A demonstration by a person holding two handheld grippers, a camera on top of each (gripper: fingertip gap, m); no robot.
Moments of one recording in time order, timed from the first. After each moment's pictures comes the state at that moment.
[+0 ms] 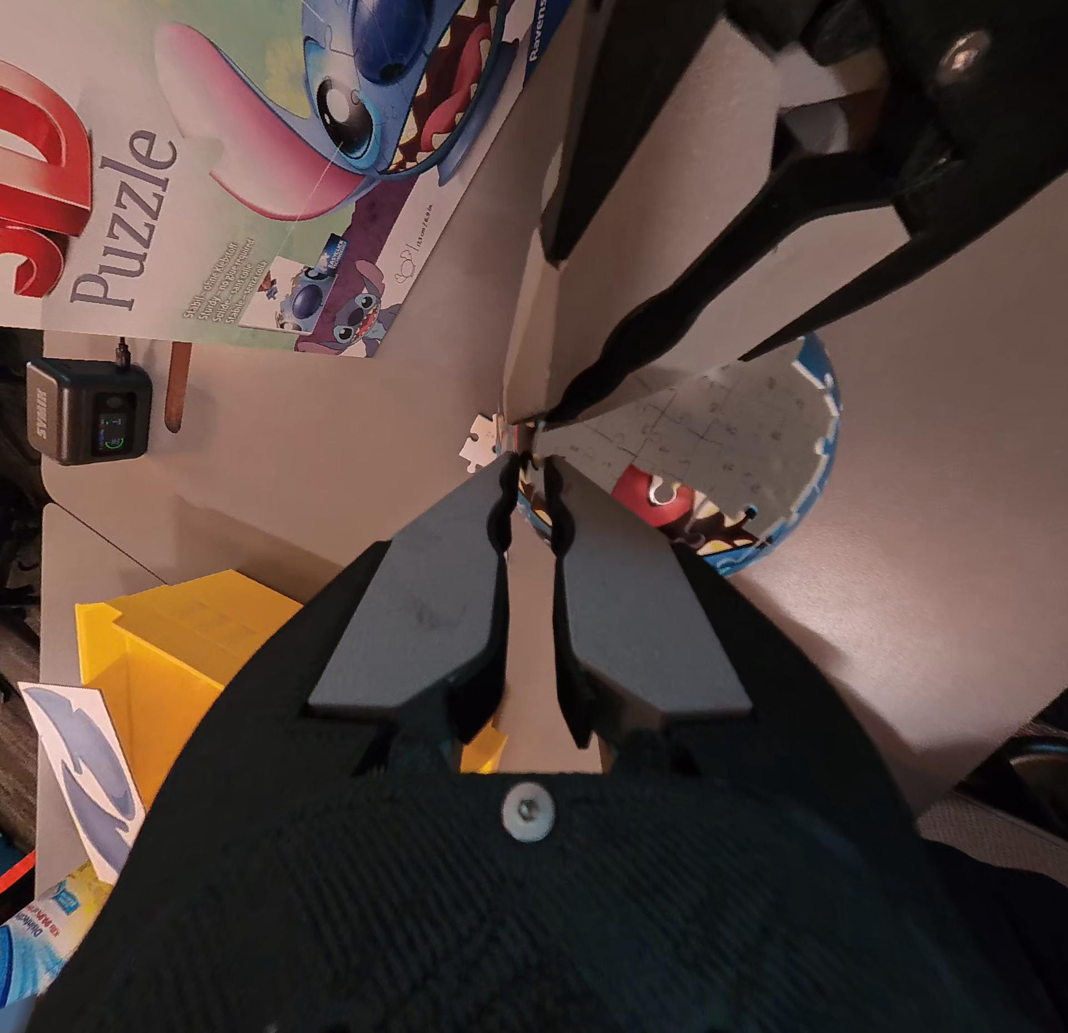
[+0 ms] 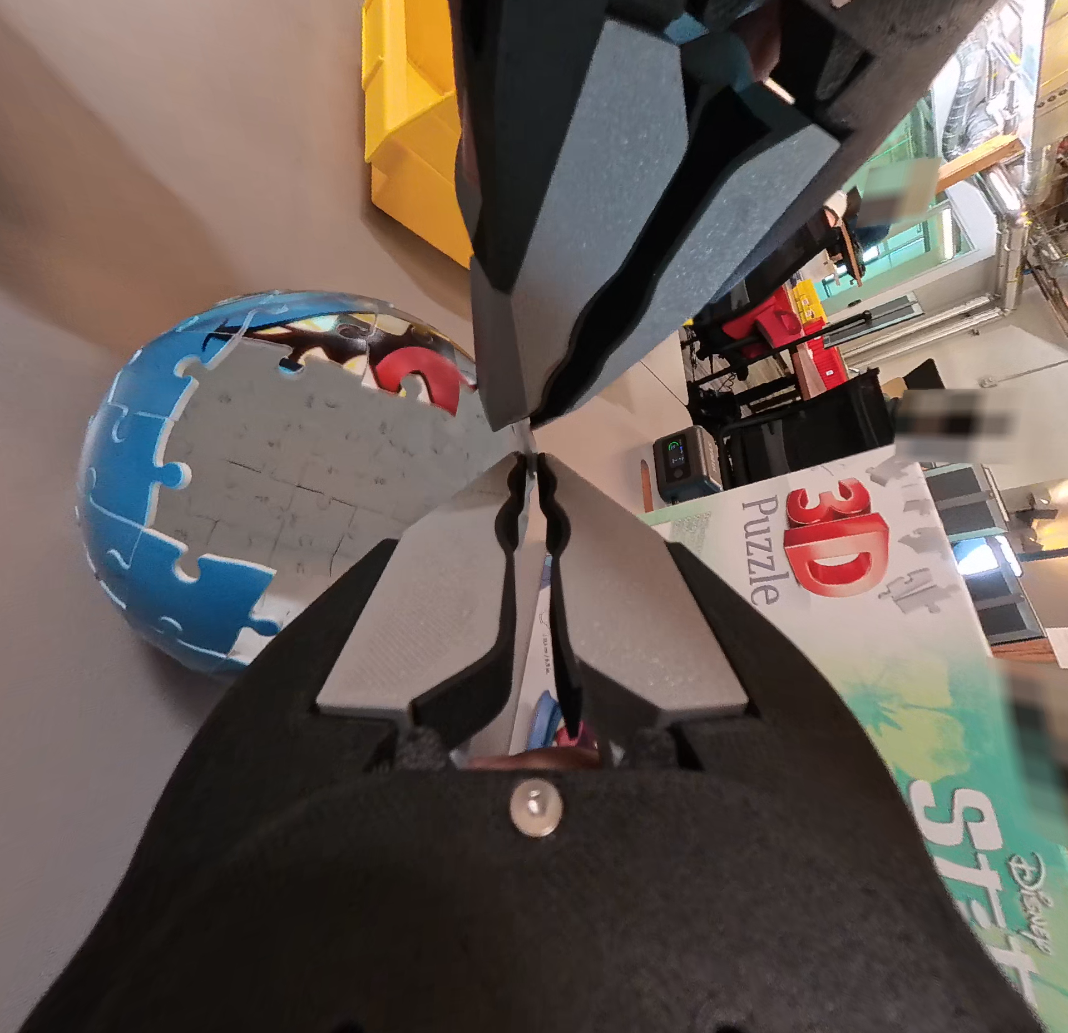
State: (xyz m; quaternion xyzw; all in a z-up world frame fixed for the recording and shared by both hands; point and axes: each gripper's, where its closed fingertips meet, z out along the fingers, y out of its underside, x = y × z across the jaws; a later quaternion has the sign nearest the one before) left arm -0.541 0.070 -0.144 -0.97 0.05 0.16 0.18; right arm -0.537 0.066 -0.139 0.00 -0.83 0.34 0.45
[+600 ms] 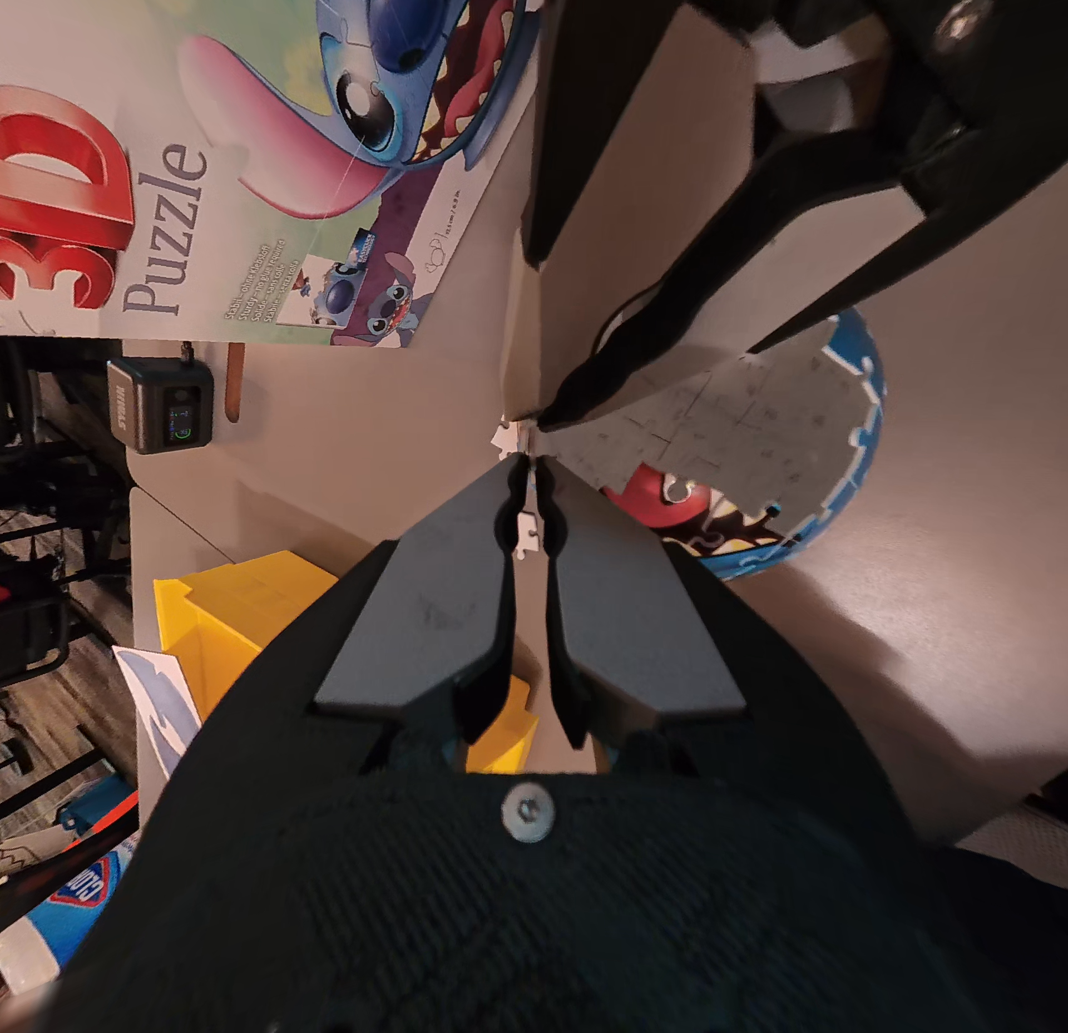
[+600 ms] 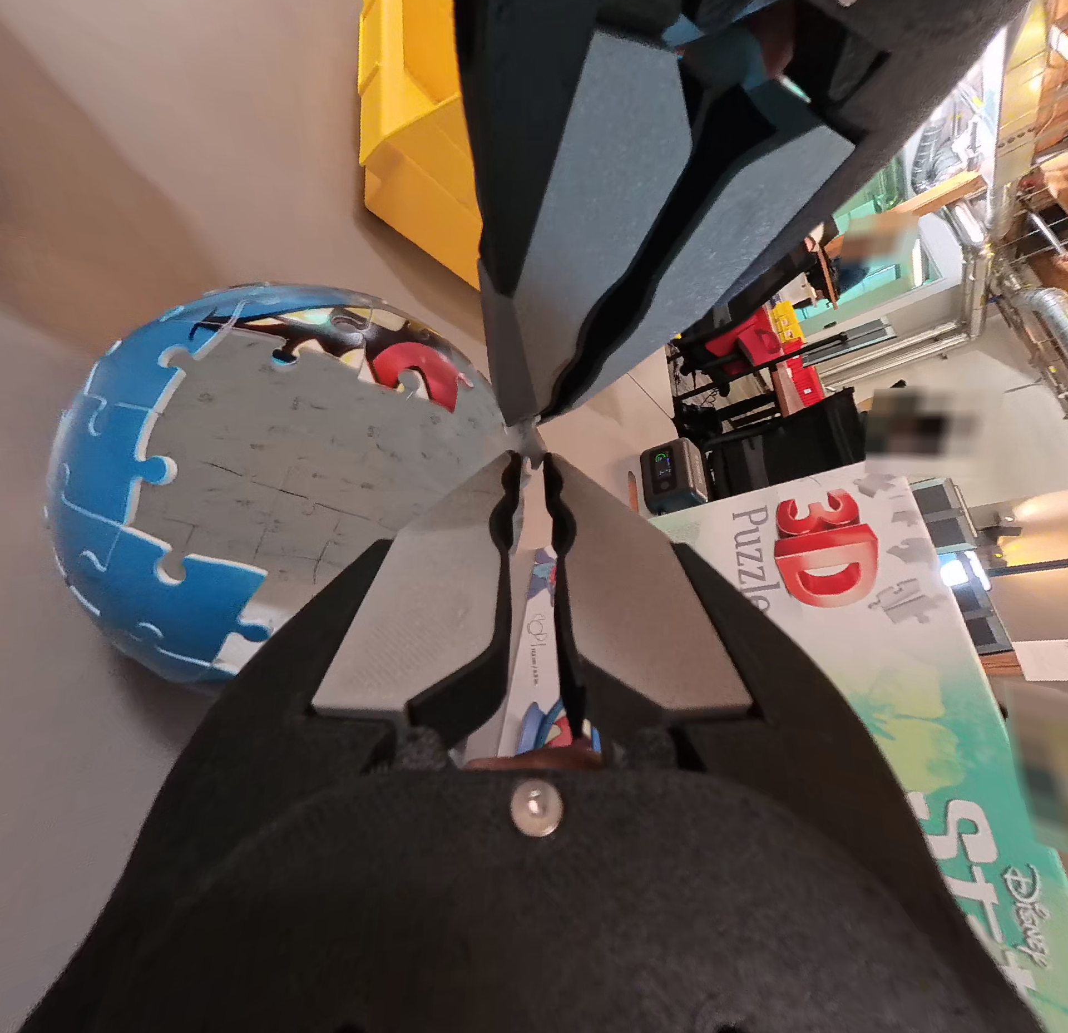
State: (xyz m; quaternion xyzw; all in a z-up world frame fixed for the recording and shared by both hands) left arm -0.546 0.068 -0.142 -0.96 0.07 0.21 0.15; right arm -0.540 0.065 -0.138 0.02 -0.82 0.34 0.46
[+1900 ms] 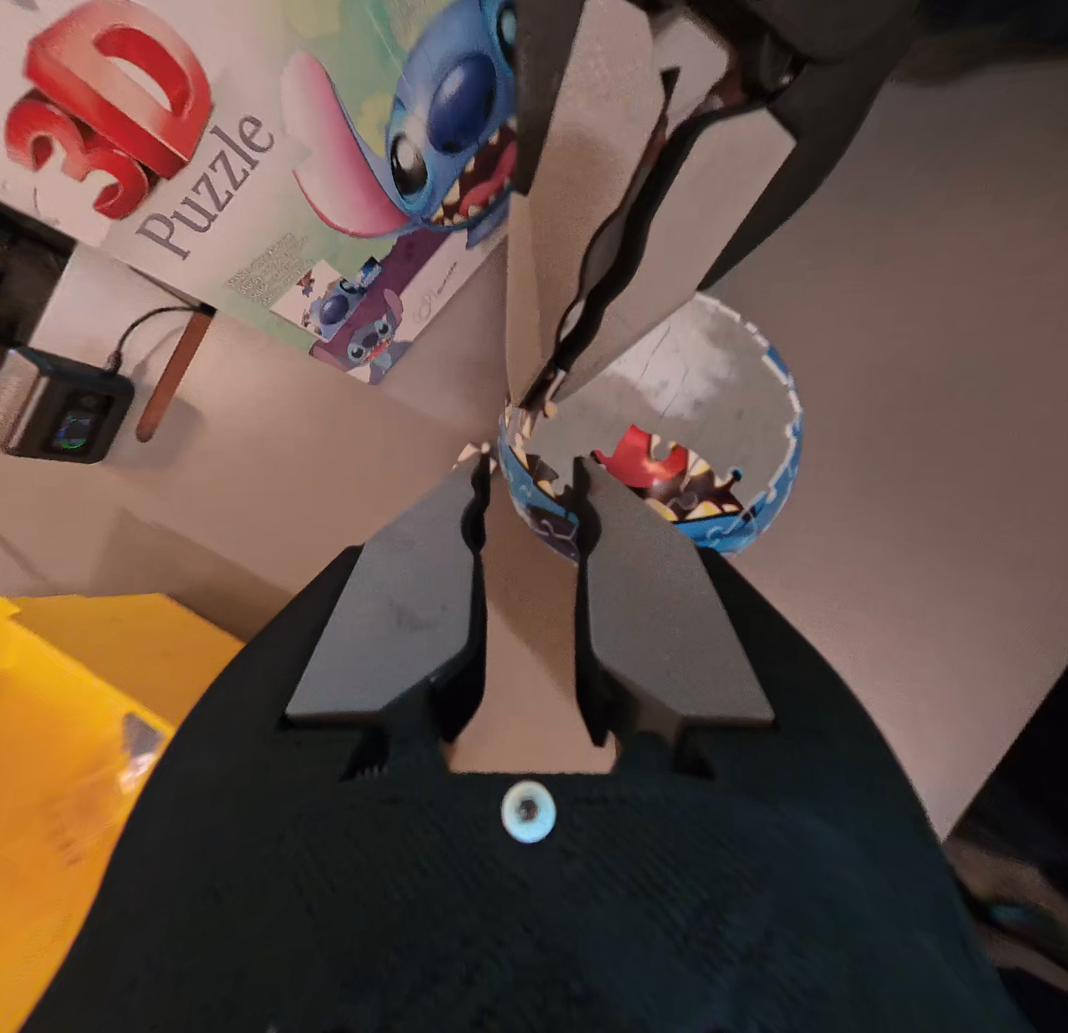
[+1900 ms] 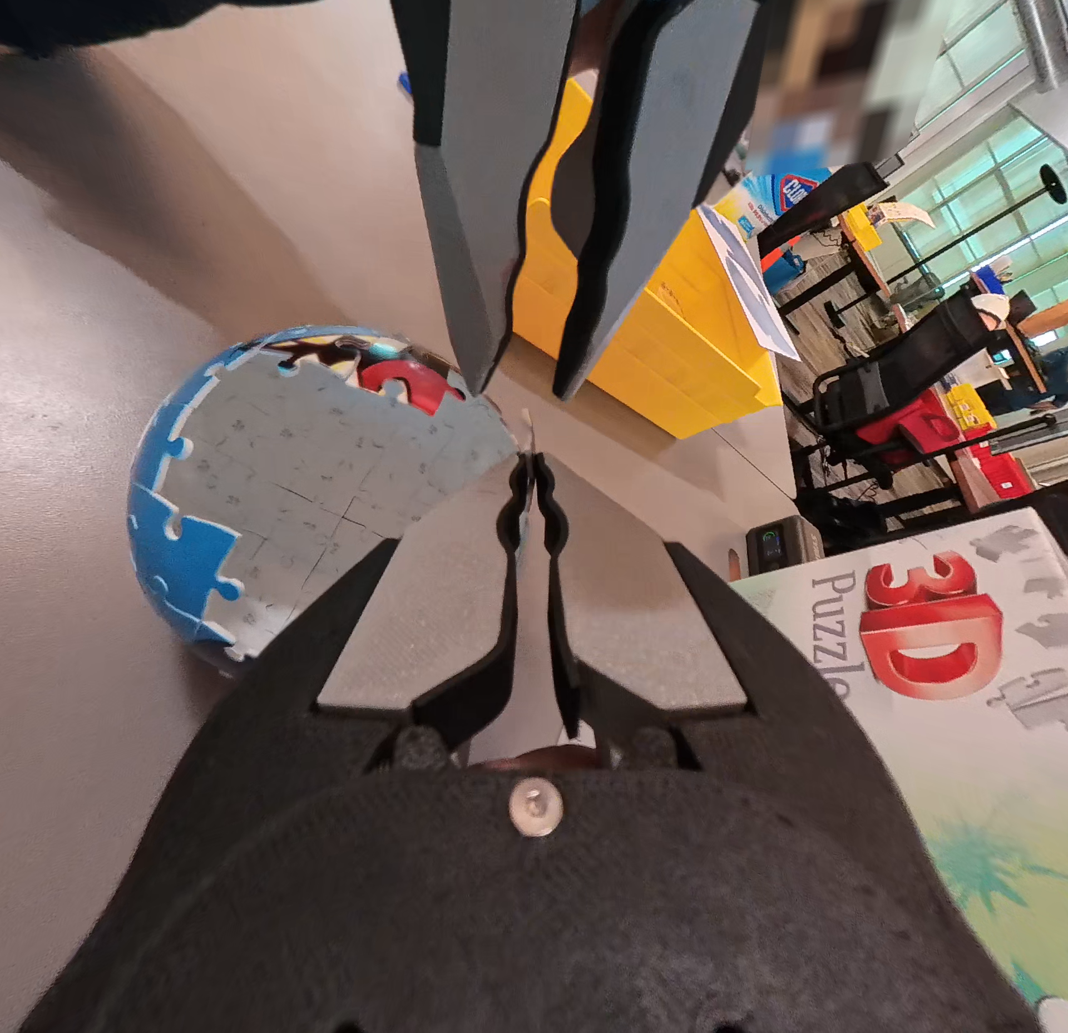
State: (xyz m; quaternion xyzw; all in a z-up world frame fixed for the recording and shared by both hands) left arm -0.539 0.059 -0.129 -0.94 0.00 0.12 0.31; right arm -0.535 0.060 -0.134 0.06 -0.84 0.44 0.33
